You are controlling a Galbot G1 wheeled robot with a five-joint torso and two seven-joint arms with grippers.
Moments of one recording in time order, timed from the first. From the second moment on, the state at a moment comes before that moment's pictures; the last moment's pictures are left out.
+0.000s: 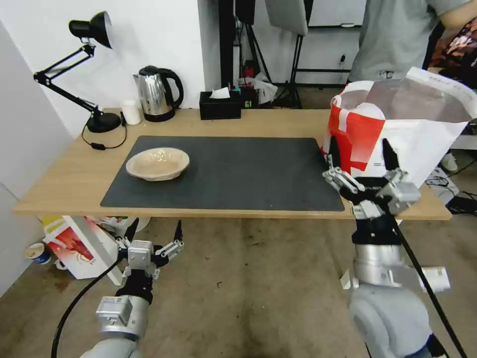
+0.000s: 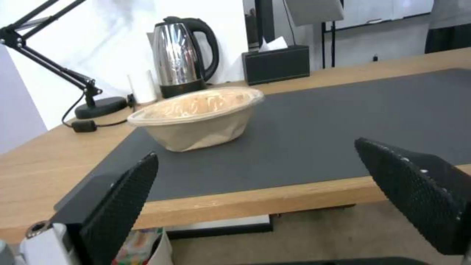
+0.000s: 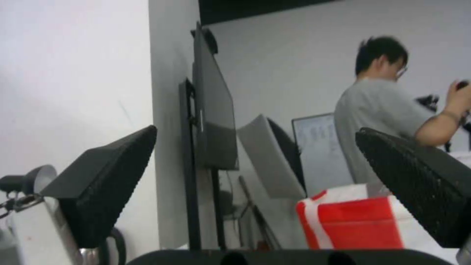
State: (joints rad) left arm 1.80 -1.50 -0.55 -2.30 0.00 0.00 0.00; right arm -1.49 1.30 0.41 2.37 0.19 0.31 0.22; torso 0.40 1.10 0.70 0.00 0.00
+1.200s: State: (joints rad) left arm 1.80 -1.50 -0.55 -2.30 0.00 0.00 0.00; right arm -1.78 1.39 0.35 2.27 -0.01 0.72 0.16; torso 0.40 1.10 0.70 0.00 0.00
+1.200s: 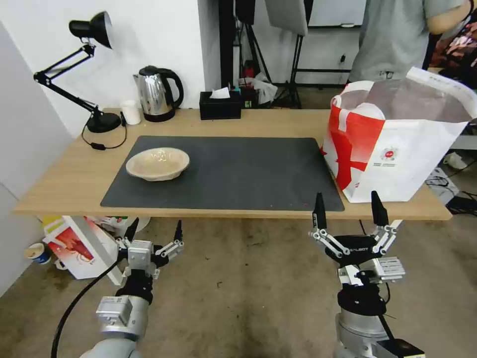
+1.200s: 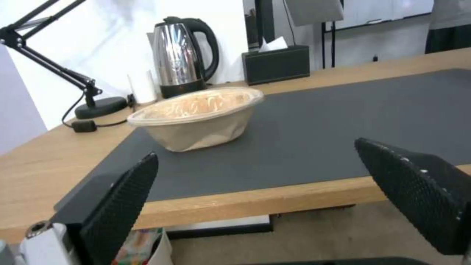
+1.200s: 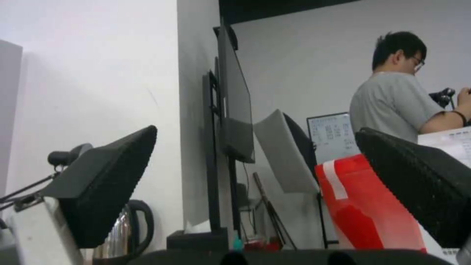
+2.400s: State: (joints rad) left arm 1.80 -1.50 -0.55 -2.30 0.00 0.00 0.00; right arm -1.79 1.40 0.33 2.20 -0.01 0.82 0.16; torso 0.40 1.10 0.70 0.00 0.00
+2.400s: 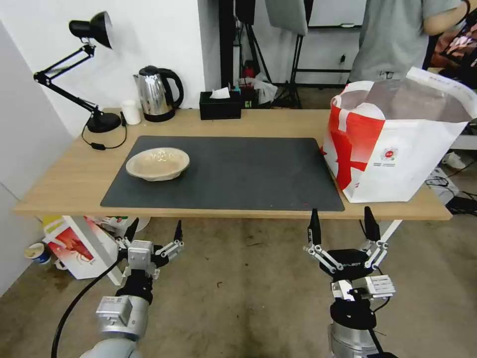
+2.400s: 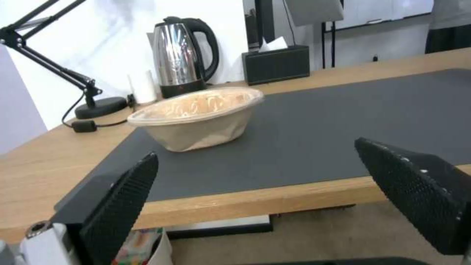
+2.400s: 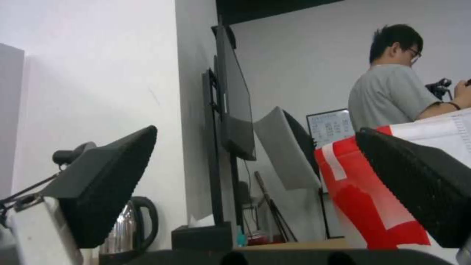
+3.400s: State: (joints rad) left arm 1.80 -1.50 -0.55 -2.30 0.00 0.00 0.00; right arm -1.80 1.42 0.33 2.14 -0.02 0.82 0.20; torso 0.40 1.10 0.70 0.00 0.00
